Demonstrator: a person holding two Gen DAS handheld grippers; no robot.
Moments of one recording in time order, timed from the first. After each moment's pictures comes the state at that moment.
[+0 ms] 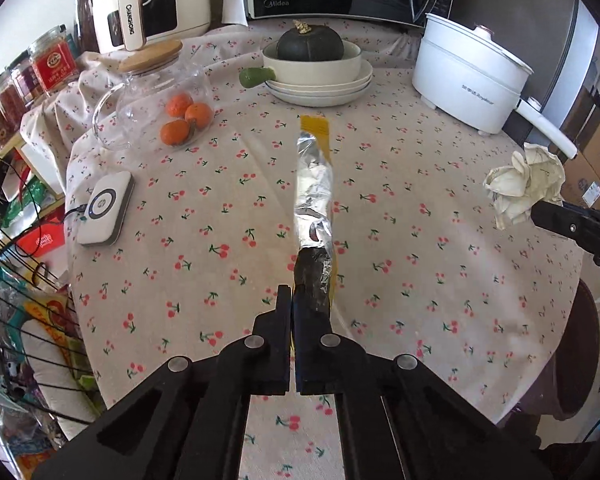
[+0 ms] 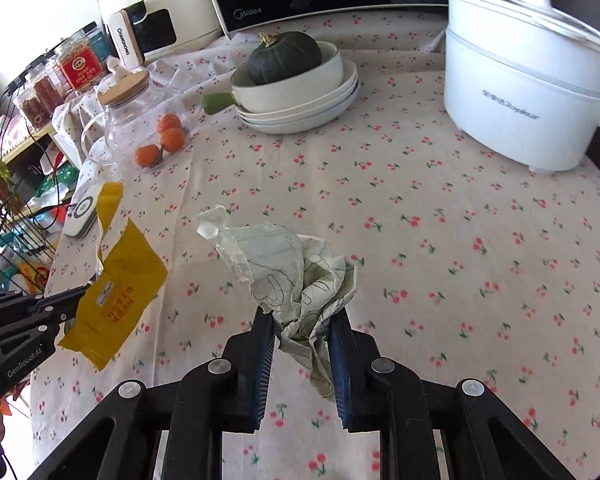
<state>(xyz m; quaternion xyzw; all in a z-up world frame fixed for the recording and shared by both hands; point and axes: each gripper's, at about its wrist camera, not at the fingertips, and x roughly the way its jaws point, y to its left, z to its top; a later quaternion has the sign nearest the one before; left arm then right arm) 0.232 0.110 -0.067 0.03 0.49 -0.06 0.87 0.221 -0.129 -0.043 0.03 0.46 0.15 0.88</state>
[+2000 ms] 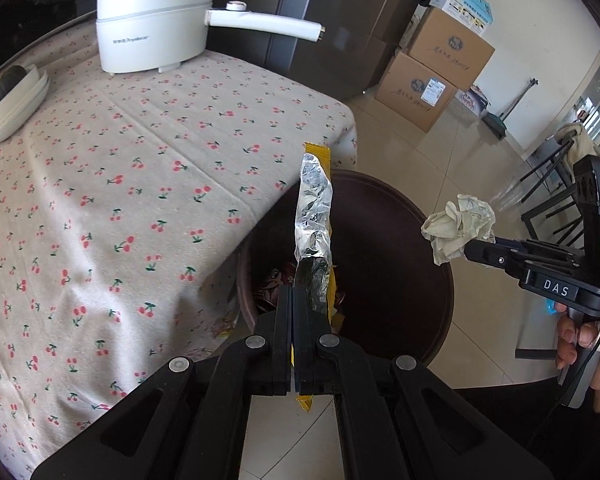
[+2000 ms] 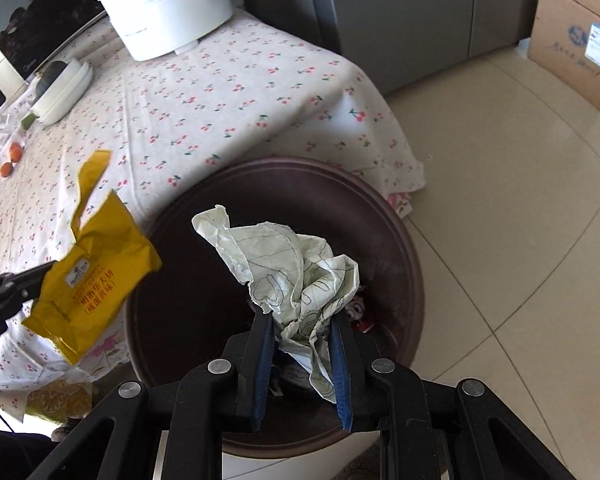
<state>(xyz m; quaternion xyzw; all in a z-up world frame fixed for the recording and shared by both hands) 0.078 -0.201 -0.076 0.07 0.51 -0.34 0.79 -0.023 -0.428 -0.065 0.15 0.51 -0.05 0.84</state>
